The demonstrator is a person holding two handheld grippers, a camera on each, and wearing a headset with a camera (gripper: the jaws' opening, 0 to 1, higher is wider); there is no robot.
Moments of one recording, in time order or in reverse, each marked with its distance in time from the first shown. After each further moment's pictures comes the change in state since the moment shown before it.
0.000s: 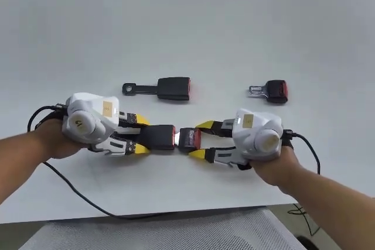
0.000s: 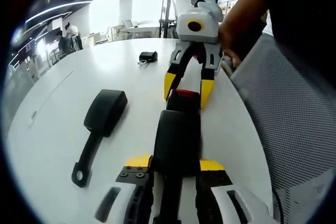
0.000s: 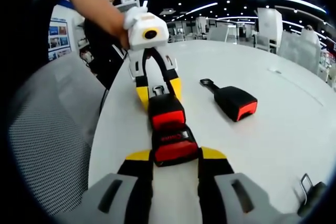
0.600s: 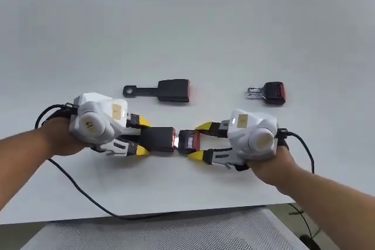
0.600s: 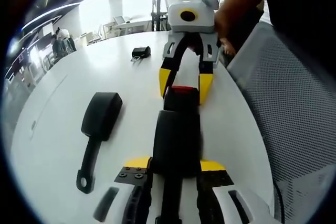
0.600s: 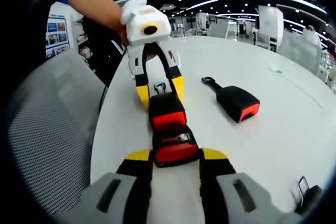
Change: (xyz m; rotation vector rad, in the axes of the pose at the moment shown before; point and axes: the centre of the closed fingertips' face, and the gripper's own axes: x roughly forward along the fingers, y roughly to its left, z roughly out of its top) left arm 0.000 -0.004 0.000 0.067 0.088 -0.001; right arm 0.002 0.006 0.003 -0.019 0.057 -0.020
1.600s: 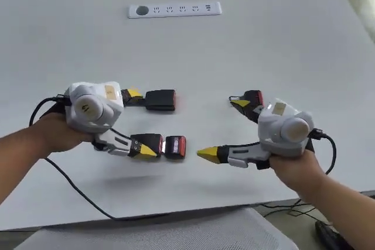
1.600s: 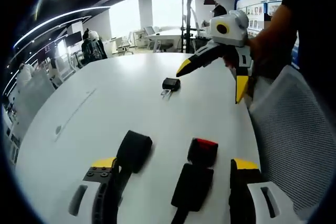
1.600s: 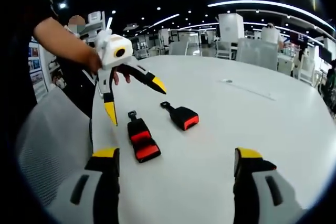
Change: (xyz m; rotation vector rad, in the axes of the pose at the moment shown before) left arm -0.035 0.027 0.074 -0.142 -0.120 0.217; right arm -0.115 -0.048 0.018 0.173 -0.175 -0.255
